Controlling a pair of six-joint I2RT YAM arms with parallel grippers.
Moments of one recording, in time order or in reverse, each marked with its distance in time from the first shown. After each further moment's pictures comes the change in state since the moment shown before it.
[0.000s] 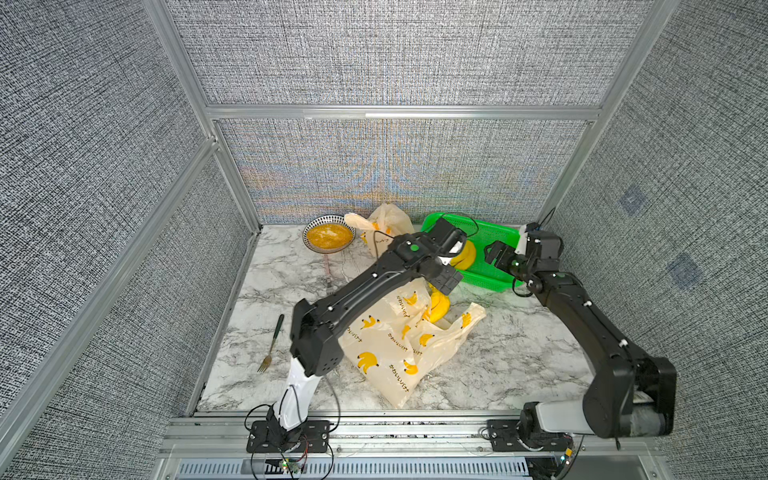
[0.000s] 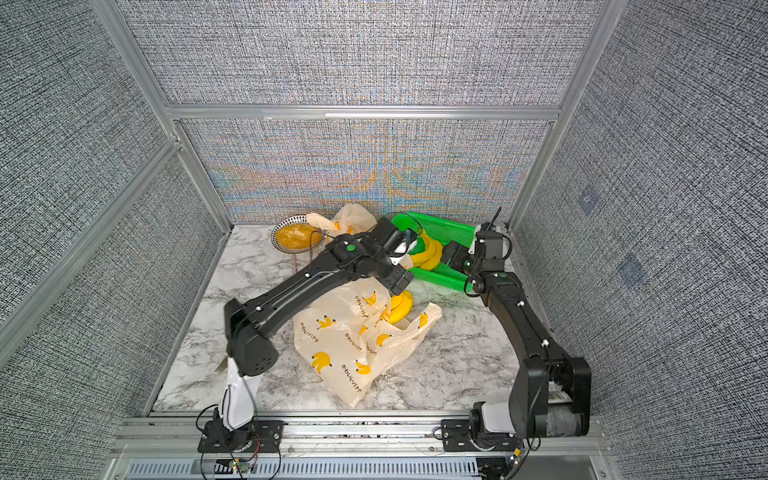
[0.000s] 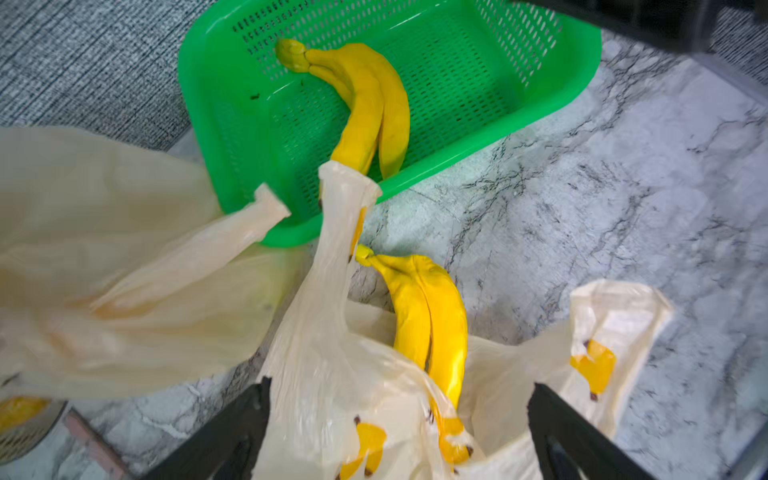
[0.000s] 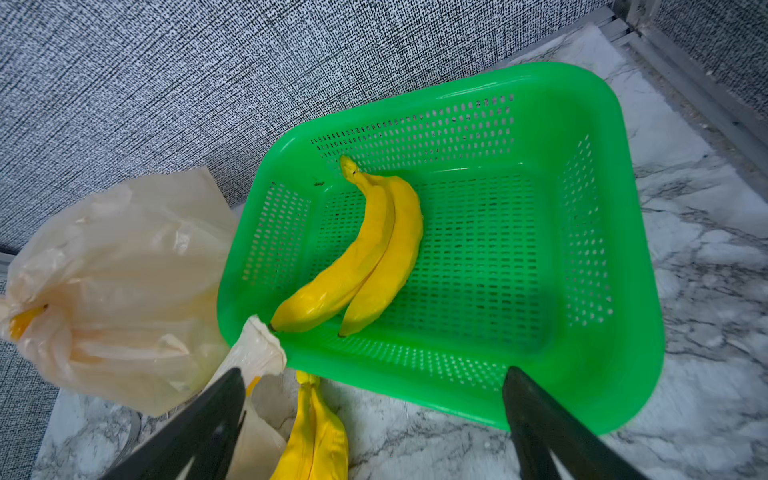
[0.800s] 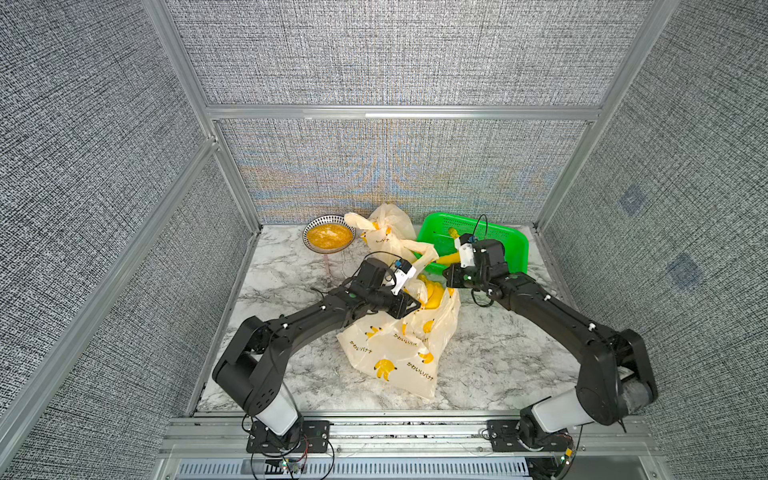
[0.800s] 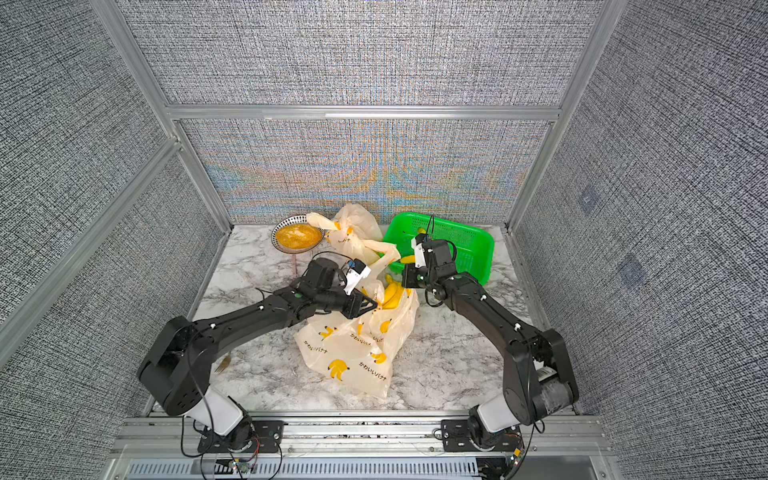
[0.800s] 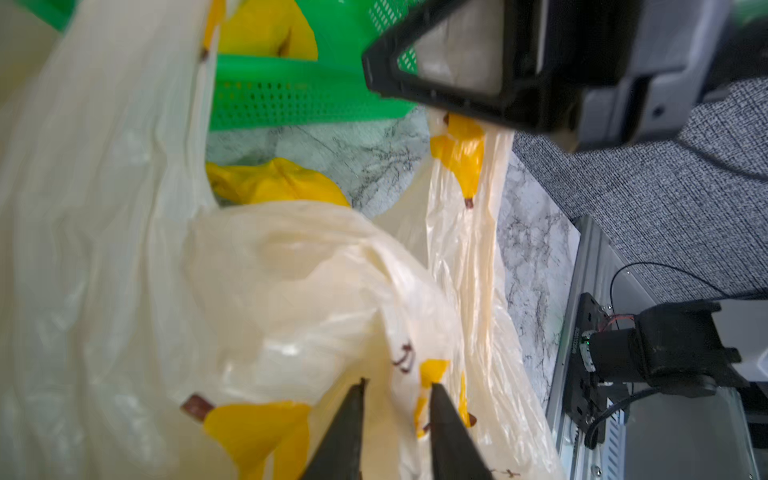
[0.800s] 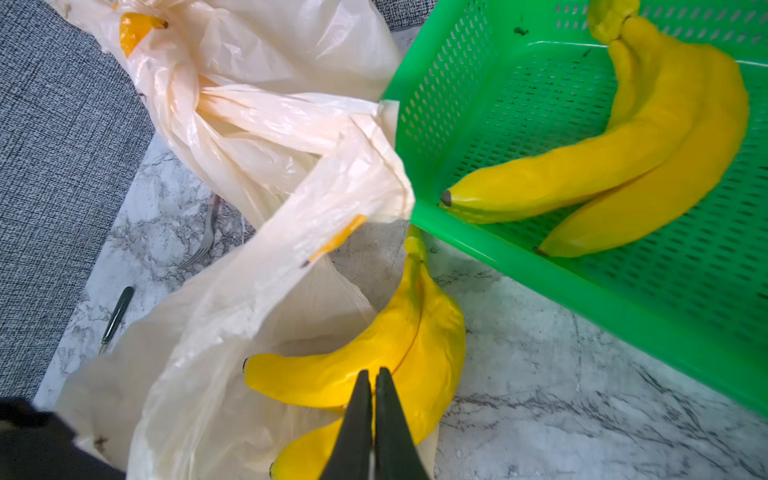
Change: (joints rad) left arm 0.248 -0.629 -1.273 0.974 0.670 -0.222; right arm 0.360 0.042 -0.046 -0.010 -0.055 -0.111
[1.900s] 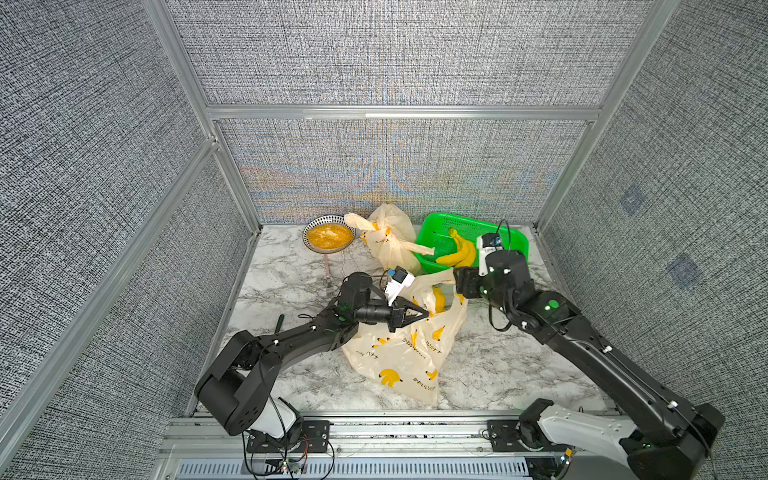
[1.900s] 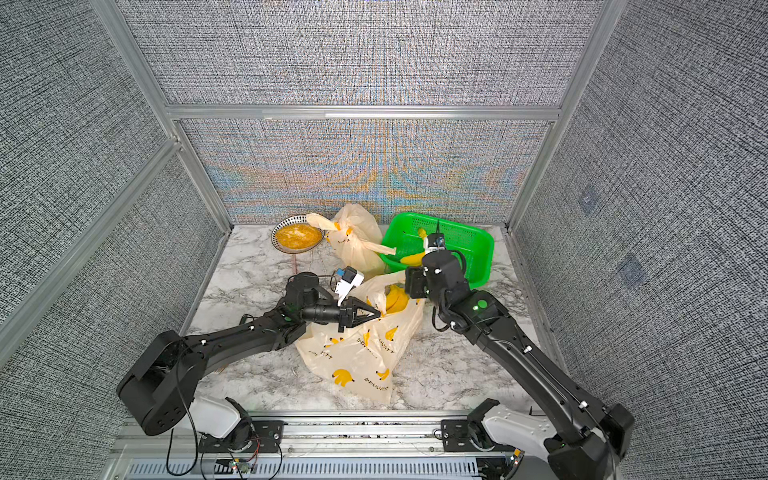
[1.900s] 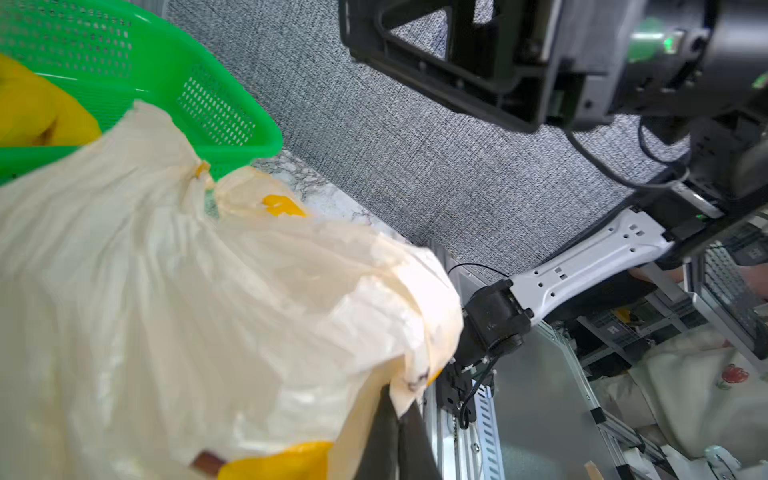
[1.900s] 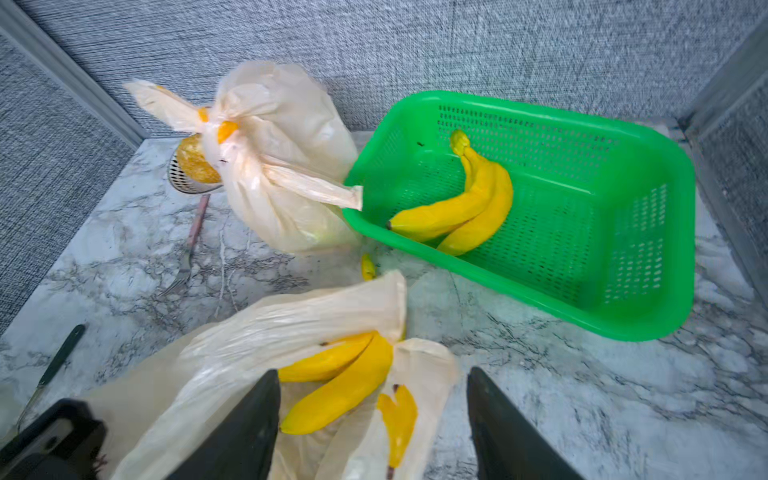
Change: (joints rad) left arm -0.012 -0.082 -0.301 0.599 0.368 -0.198; right arm 0.119 -0.336 0.071 -0.301 0.428 0.018
